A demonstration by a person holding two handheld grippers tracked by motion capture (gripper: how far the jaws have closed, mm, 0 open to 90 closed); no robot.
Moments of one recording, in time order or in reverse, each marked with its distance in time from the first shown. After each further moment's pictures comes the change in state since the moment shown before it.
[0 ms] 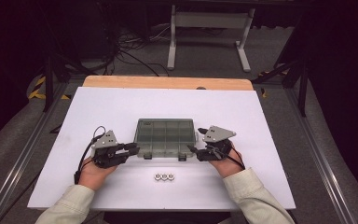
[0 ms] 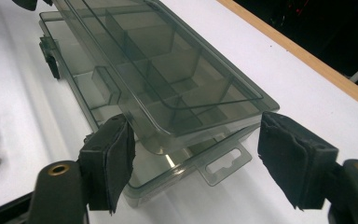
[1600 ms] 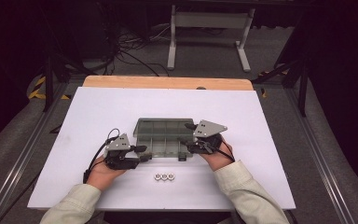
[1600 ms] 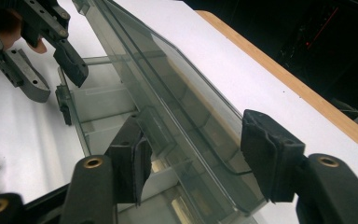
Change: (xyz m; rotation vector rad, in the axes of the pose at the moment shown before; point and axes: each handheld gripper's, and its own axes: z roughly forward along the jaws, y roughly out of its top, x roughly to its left) left arm -0.009 0.000 0.030 0.055 -0.099 0.056; right arm 0.002 0.028 0.018 -0.092 0.049 -0.051
